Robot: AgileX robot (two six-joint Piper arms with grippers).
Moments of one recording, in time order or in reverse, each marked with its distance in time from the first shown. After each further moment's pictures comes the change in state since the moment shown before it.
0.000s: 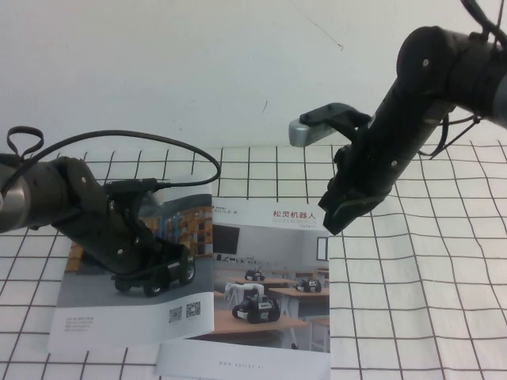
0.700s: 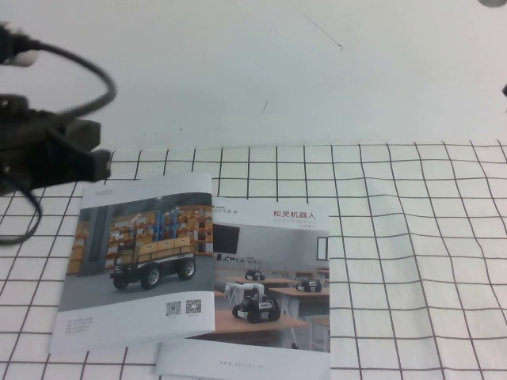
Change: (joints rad) right arm 0.000 -0.675 0.157 -0.498 -0.025 0.194; left arm 0.000 -0.828 0.159 -0.022 -0.179 0.112
